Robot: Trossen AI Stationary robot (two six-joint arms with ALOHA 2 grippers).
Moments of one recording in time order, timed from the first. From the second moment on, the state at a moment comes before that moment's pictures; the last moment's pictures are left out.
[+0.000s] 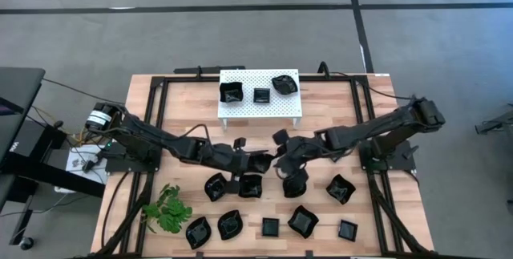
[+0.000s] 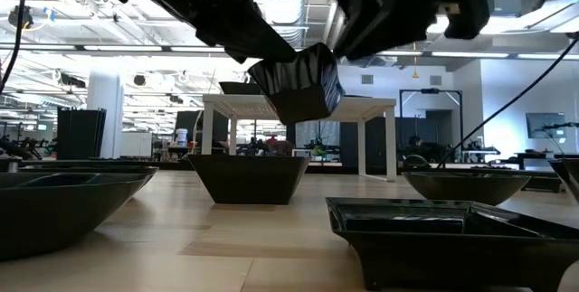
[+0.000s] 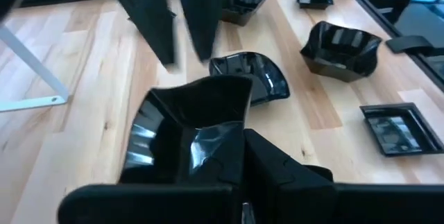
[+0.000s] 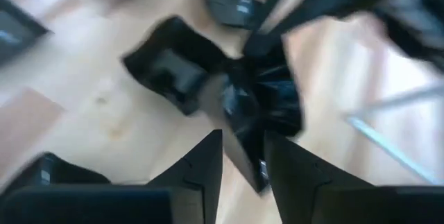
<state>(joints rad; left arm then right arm) -0.26 1.57 0.84 0.21 -0.13 0.04 0.21 1.46 0.97 -0.24 0.12 -0.50</state>
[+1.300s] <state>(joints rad) 0.17 1.28 0.85 -0.06 -0.53 0.45 0.13 0.88 0.55 -0.14 0.24 -0.30</state>
